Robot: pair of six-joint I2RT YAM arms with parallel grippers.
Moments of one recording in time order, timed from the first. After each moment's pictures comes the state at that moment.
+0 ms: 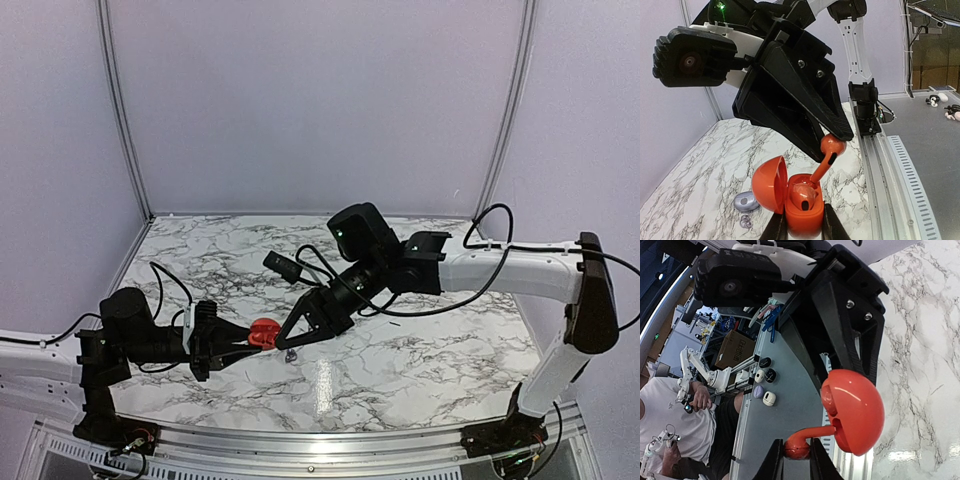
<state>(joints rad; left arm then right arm) -1.04 0.90 0.32 0.52 0.38 0.22 1.03 1.67 1.33 -0.31 -1.03 0.28</state>
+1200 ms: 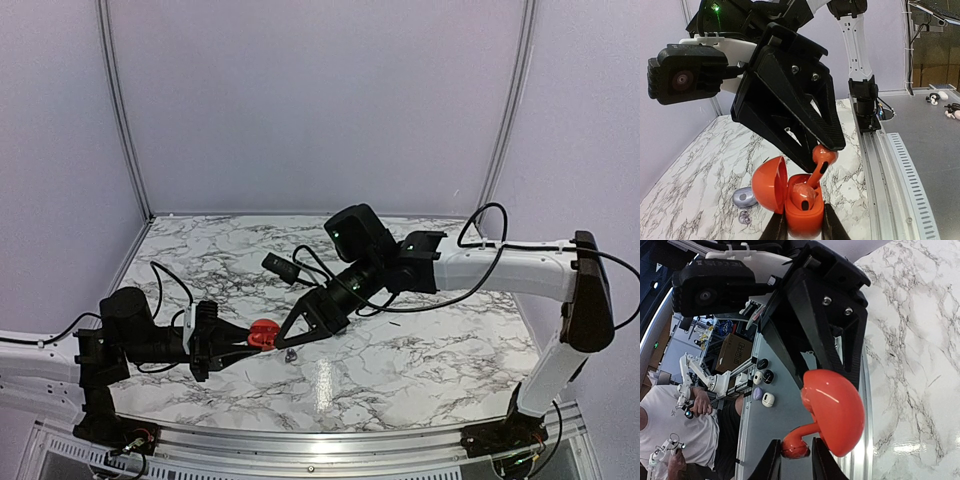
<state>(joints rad) -1.04 0.89 0.33 0.48 0.37 0.22 1.02 1.69 1.34 -0.33 -1.00 0.32</state>
